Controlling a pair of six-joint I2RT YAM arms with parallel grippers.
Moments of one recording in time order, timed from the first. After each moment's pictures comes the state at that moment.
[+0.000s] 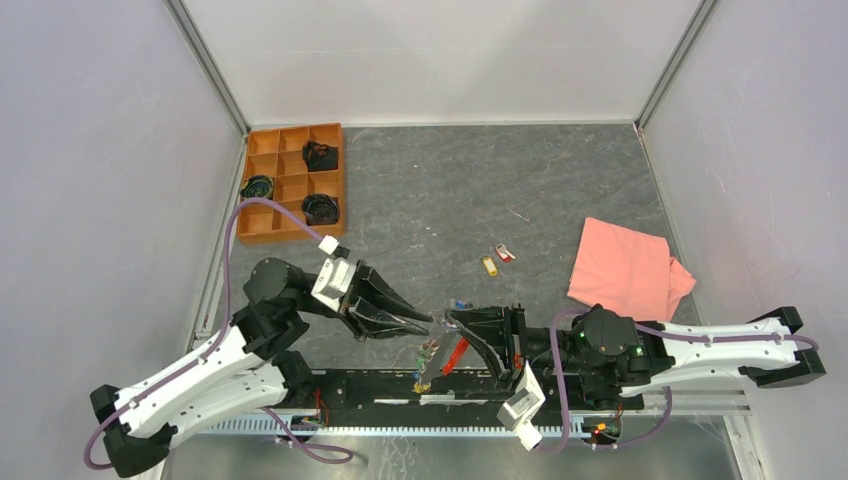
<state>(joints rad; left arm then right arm) -0.93 0.68 0.69 0.35 0.87 -0.28 1.62 0.66 0.71 0.07 0.11 -1.35</state>
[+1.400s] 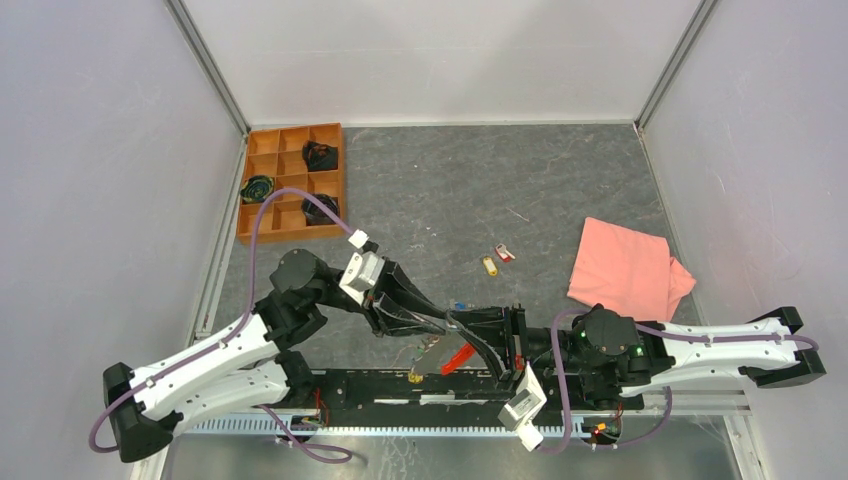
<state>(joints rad) -0.96 0.79 0.69 0.41 0.87 -0.28 1.62 0.66 0.71 0.07 0.10 -1.35</state>
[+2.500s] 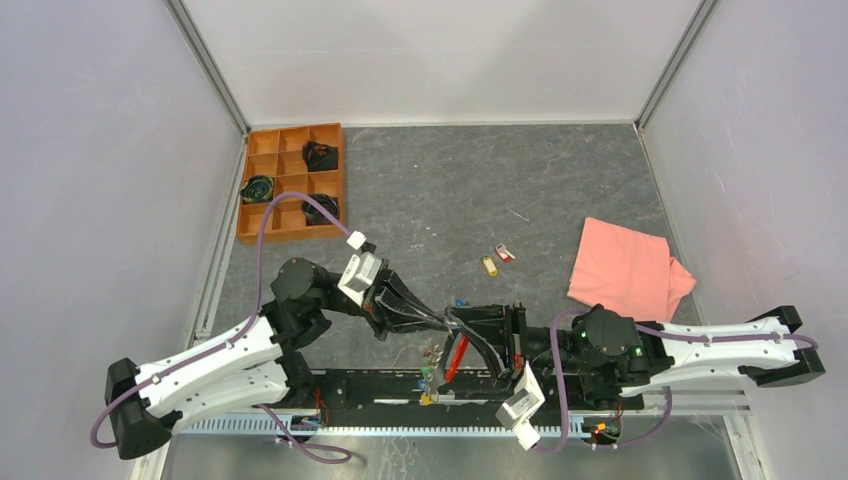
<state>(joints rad) -0.98 0.80 0.63 0.56 0.83 -0.36 1.63 0.67 0.71 0.09 0.13 -1.37</state>
